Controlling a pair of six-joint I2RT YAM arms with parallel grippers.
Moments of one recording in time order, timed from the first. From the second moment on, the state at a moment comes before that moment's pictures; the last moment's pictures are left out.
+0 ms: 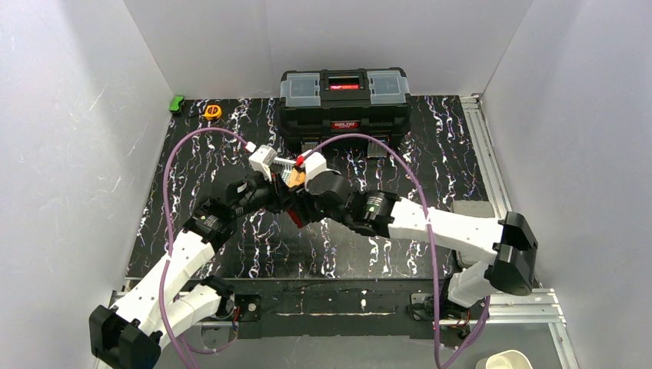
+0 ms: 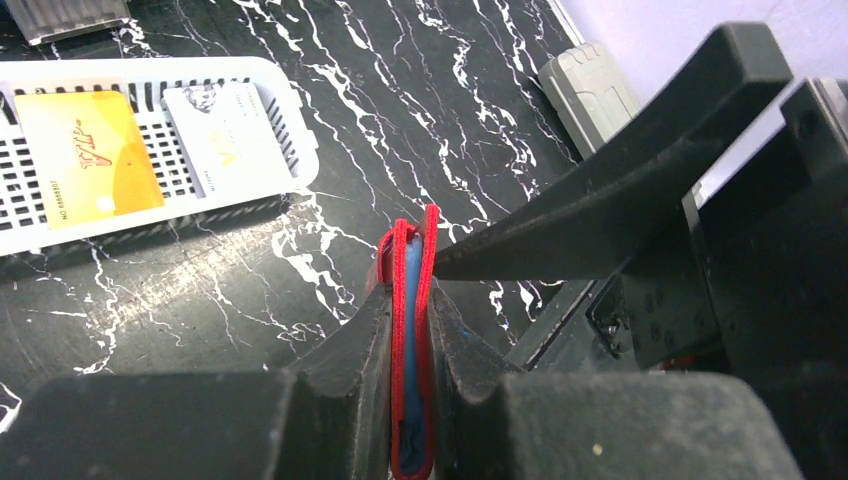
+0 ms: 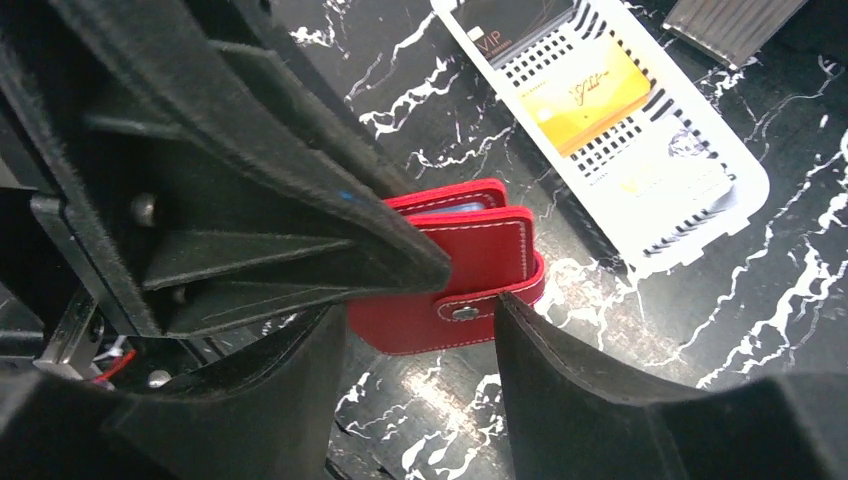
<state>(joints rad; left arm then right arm) -0.48 0.88 0.73 -0.21 0.42 -0.40 1.18 1.46 1.23 -0.31 0.27 0.38</state>
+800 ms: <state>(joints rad) -0.48 0.88 0.73 -0.23 0.39 -0.44 1.27 1.63 1.39 -0.48 0.59 0.27</state>
